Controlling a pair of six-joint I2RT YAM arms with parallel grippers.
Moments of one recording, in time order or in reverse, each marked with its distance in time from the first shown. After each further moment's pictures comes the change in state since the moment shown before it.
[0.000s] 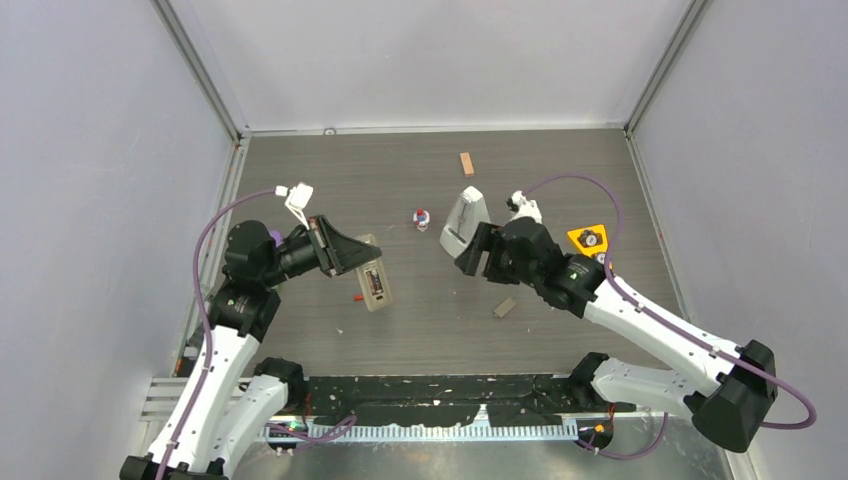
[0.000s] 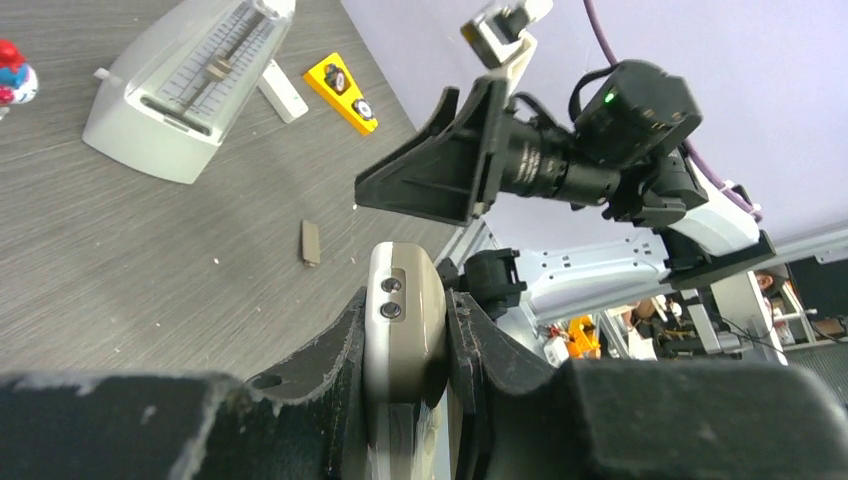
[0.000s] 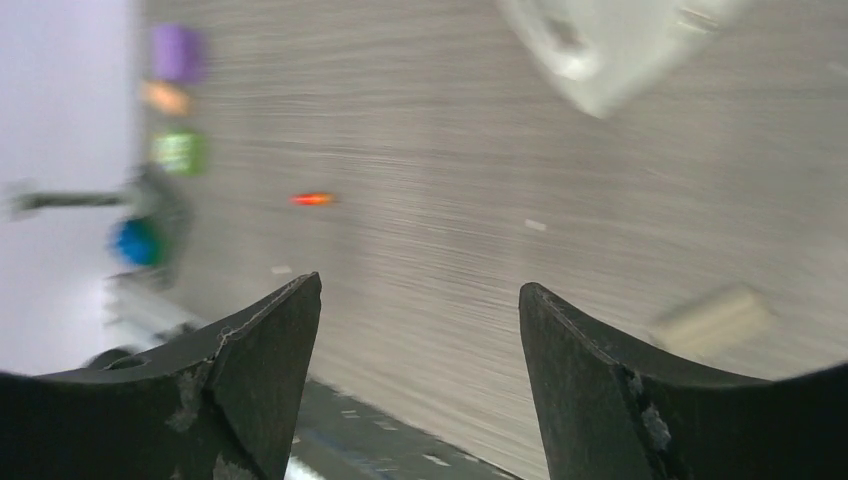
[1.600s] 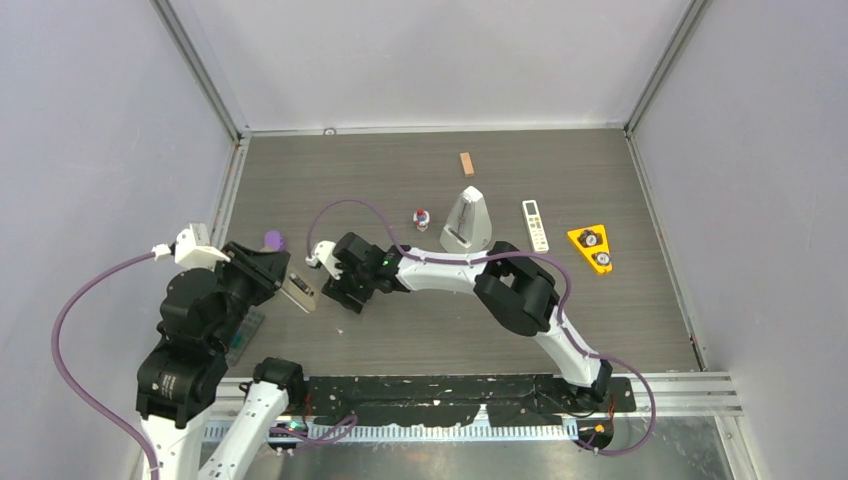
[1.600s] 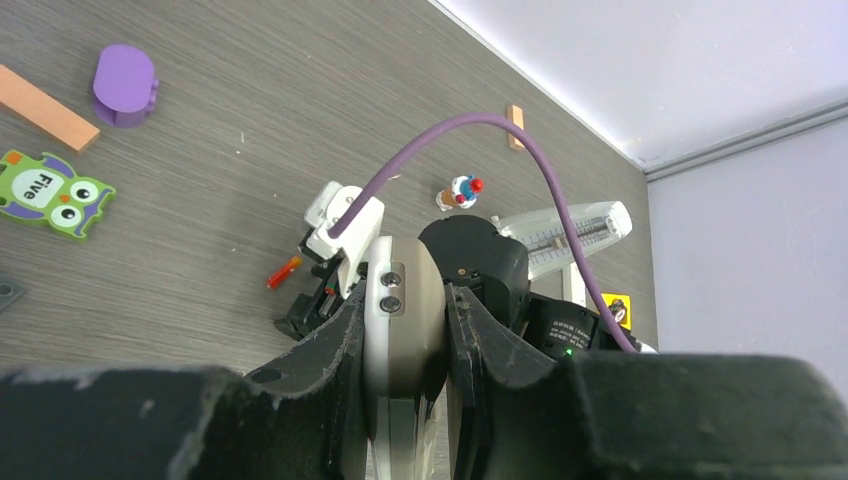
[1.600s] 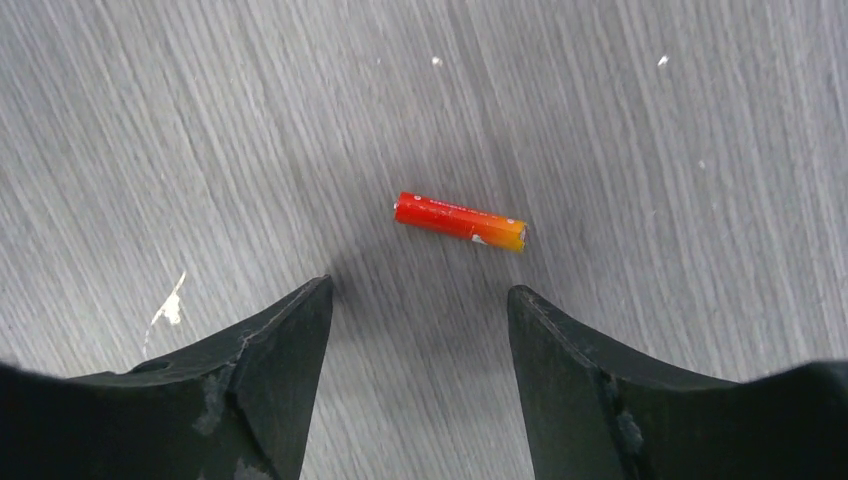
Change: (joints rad) left arm 0.000 -0.246 0.351 -0.818 -0.978 0.068; right arm 0.317 1.188 0.764 0.122 -0.164 -0.957
